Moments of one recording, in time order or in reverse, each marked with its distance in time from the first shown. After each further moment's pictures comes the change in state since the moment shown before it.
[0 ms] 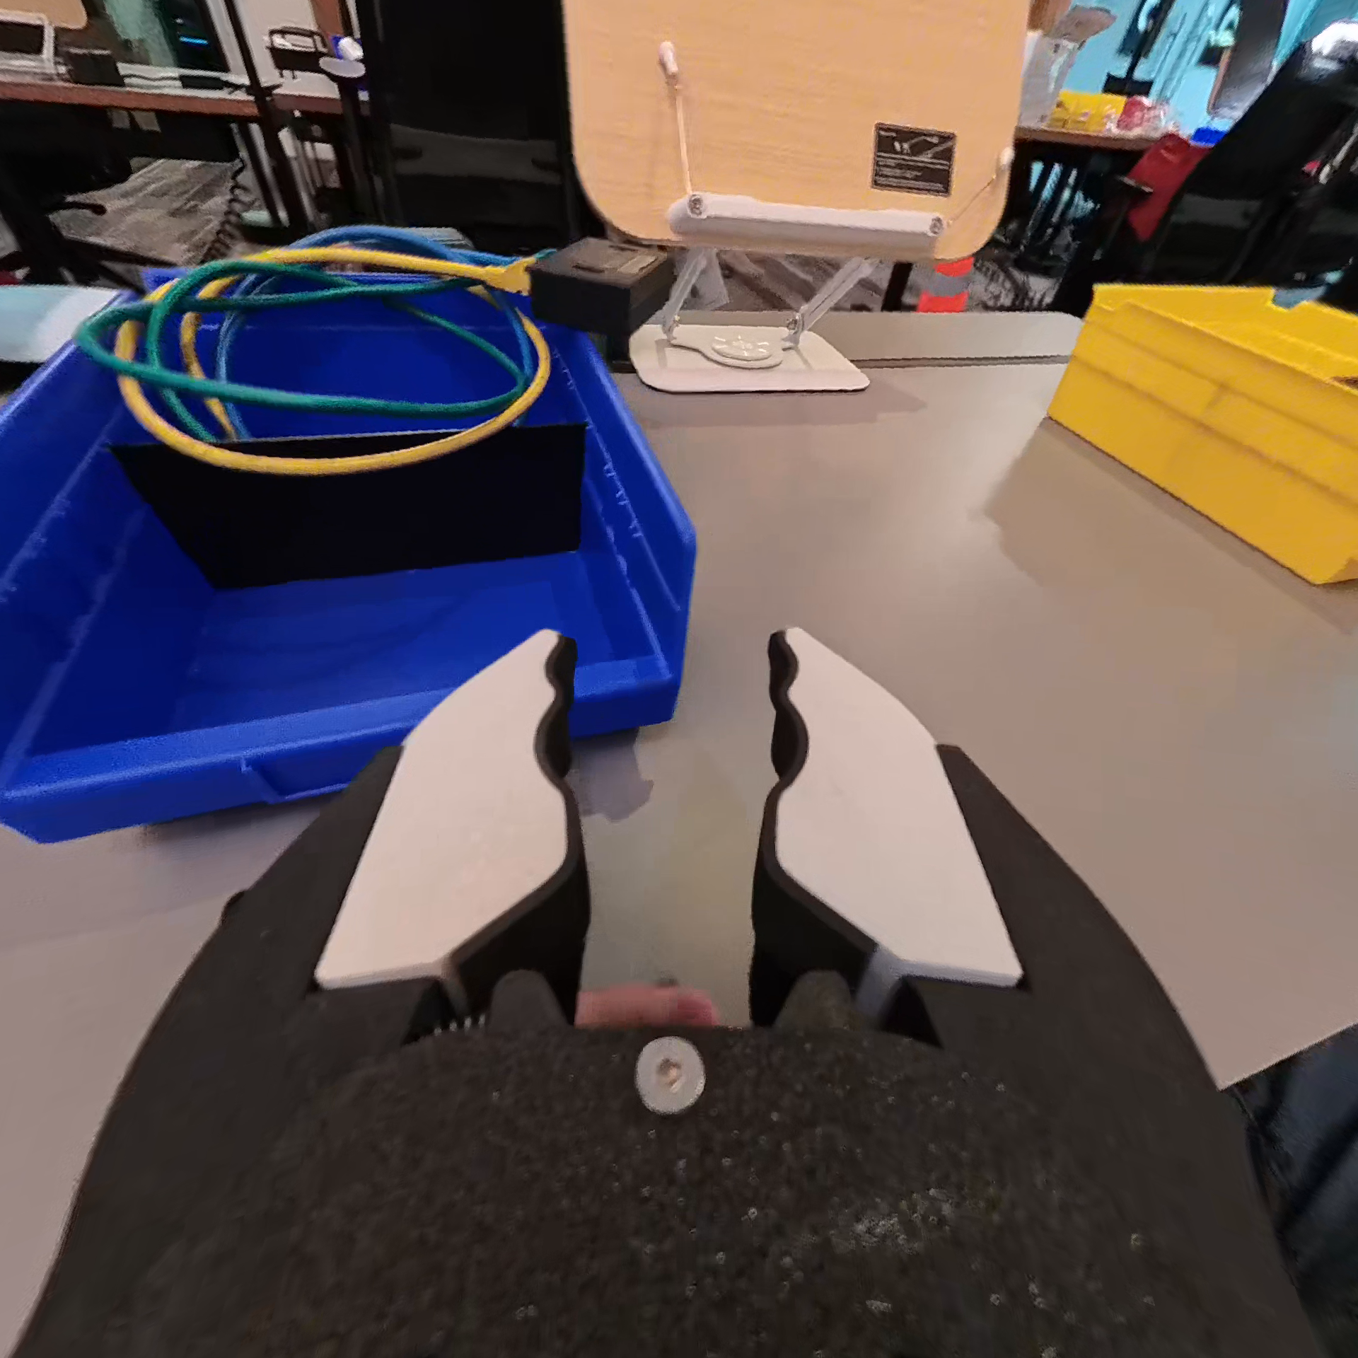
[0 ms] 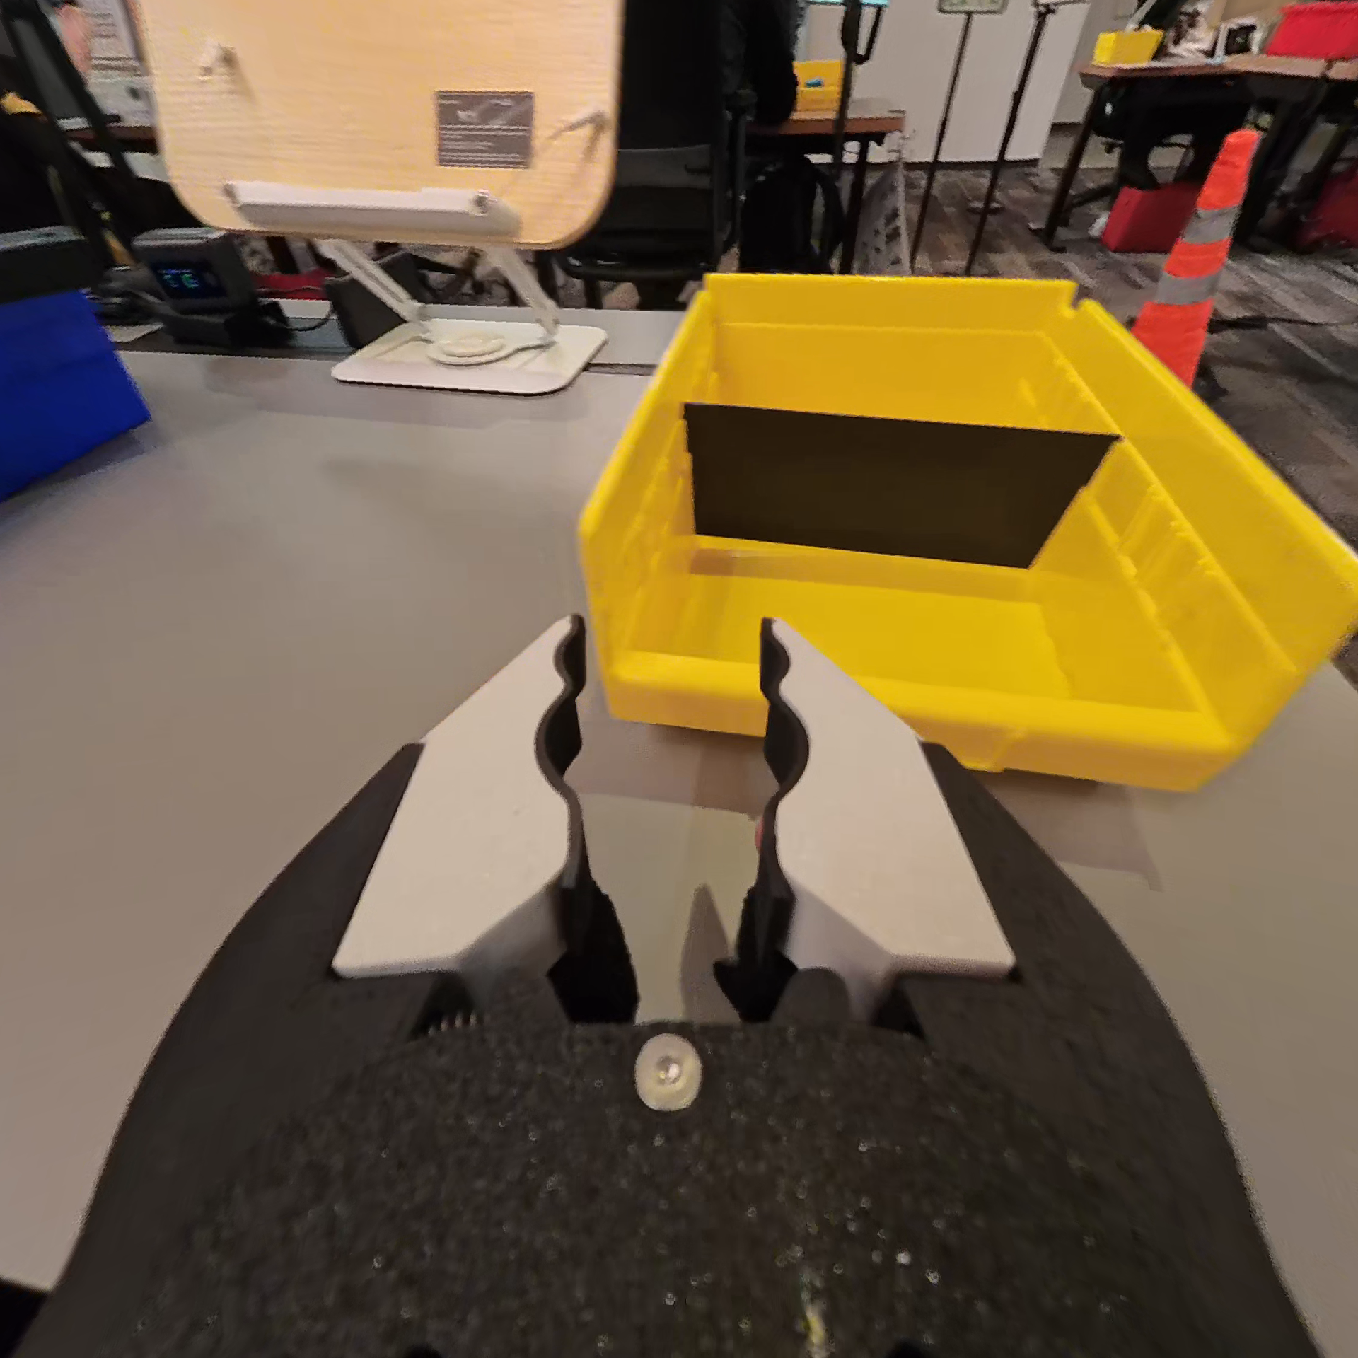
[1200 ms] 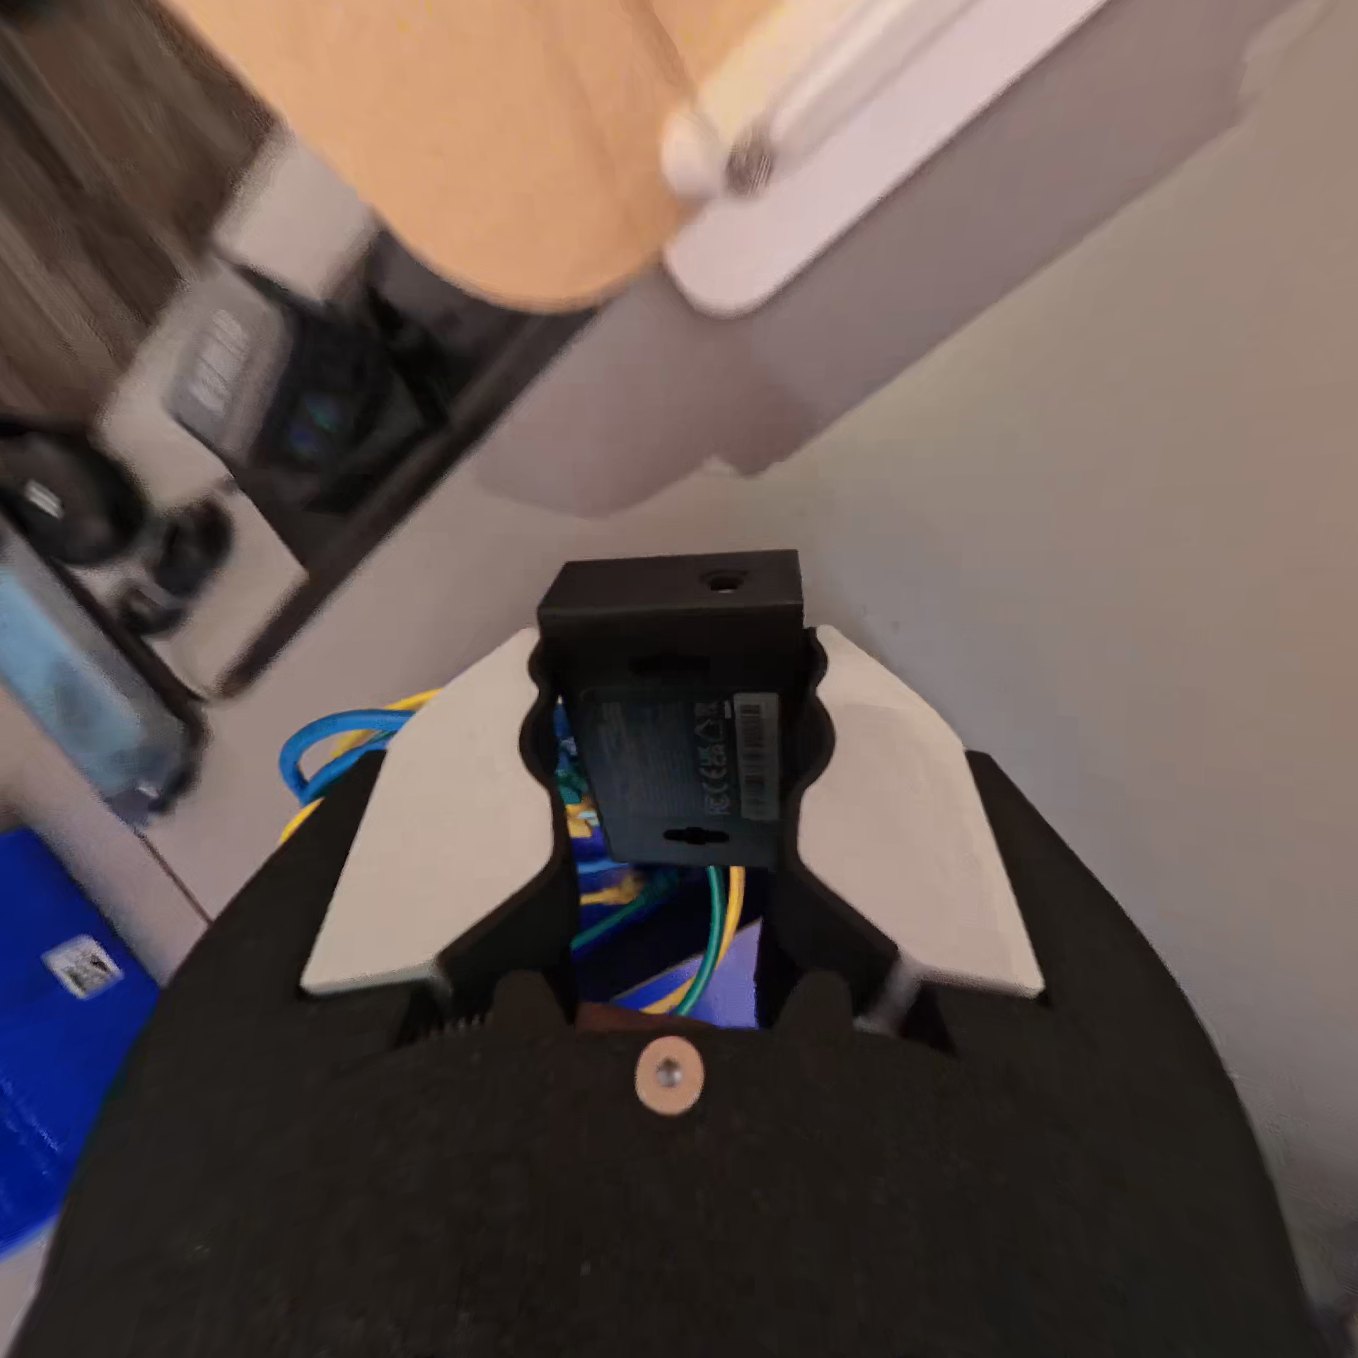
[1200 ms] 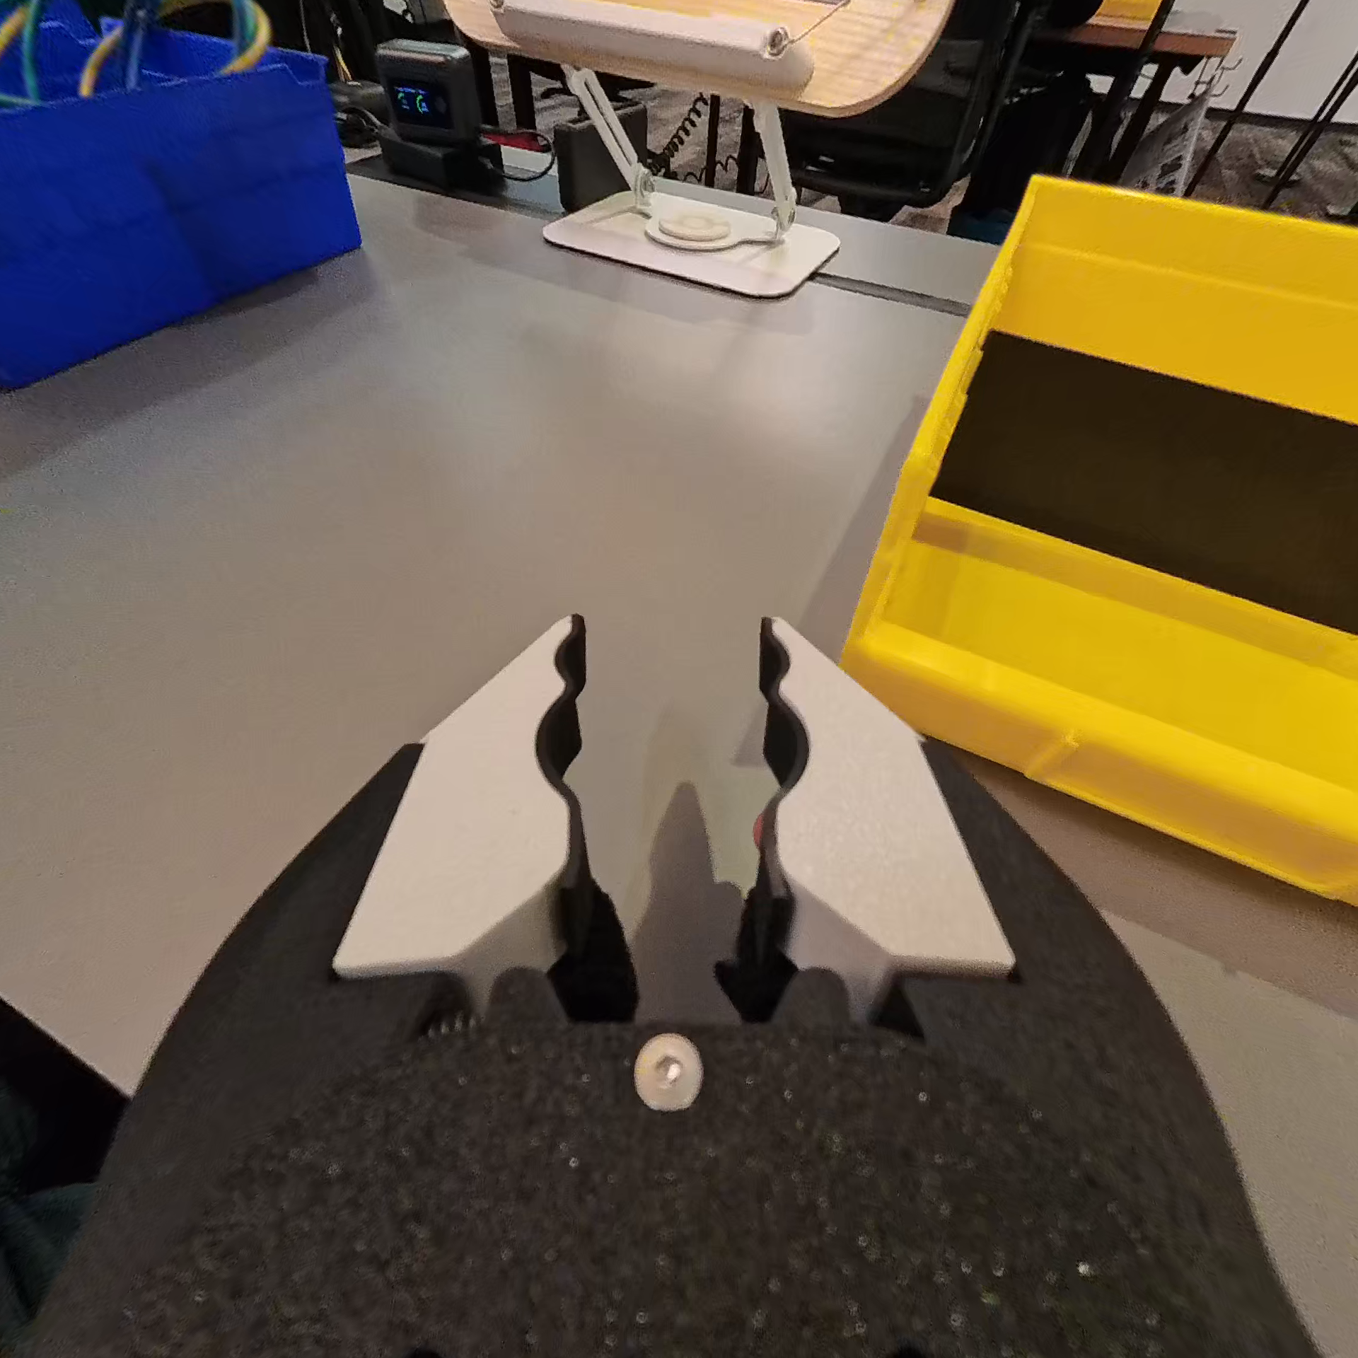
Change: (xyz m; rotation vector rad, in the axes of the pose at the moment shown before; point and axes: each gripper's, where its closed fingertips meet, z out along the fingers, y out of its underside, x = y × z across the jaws) left arm -0.040 -0.133 0.262 -0.845 0.071 0.515; right arm -0.074 0.033 0.014 -0.095 -0.244 -0.146
